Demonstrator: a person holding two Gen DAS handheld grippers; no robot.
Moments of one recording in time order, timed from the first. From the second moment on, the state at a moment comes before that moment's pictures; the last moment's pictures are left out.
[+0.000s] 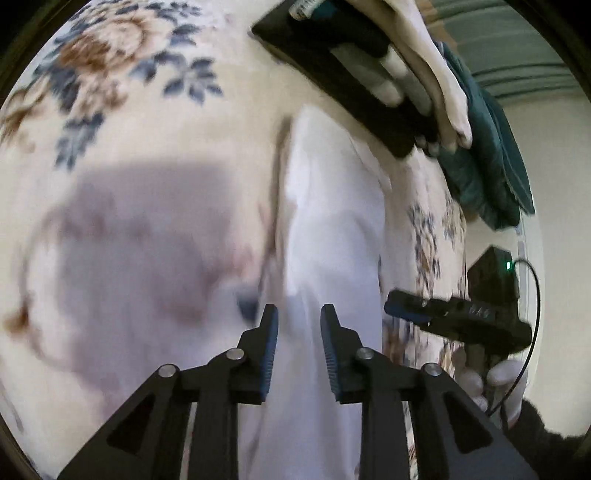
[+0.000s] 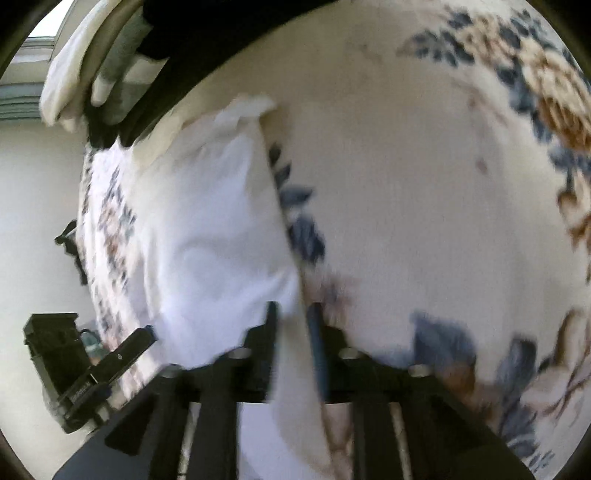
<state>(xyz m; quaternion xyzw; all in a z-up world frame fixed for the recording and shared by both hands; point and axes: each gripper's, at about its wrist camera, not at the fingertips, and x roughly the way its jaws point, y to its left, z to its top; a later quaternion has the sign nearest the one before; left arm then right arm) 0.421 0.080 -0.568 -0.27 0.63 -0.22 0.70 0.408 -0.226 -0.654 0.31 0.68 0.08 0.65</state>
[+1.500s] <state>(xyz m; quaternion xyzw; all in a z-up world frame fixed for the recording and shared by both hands) 0.241 0.115 -0.536 -0.25 0.65 -0.13 0.70 0.106 -0.211 -0.653 0.32 0.76 0.07 0.56</state>
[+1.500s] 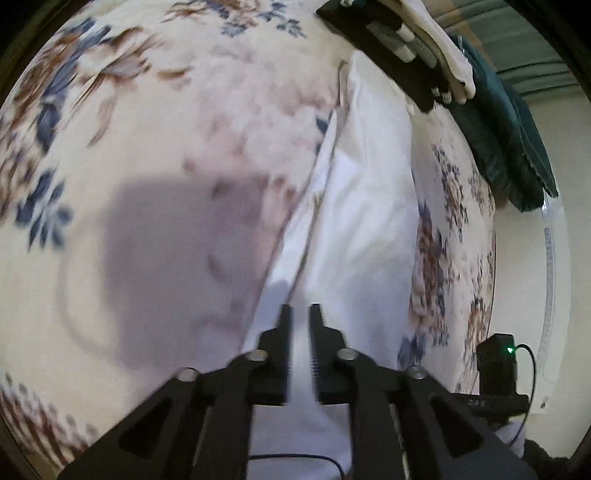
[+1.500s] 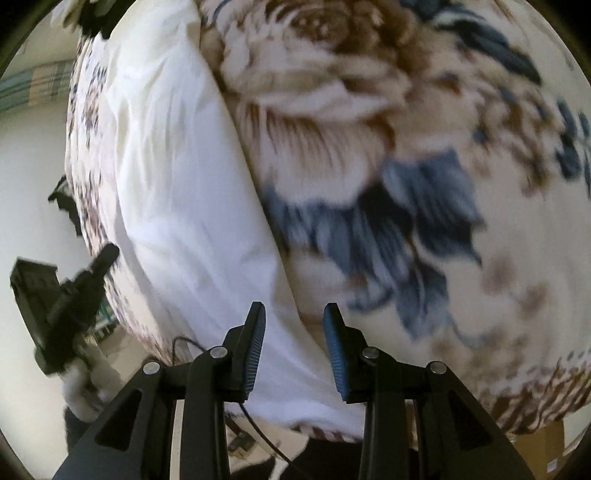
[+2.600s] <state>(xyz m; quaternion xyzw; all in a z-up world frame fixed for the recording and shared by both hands) 0.029 0.122 -0.569 -0.32 0.71 -0.02 0.63 -0.032 -0.196 -0.677 0.39 0.79 0.06 0.47</state>
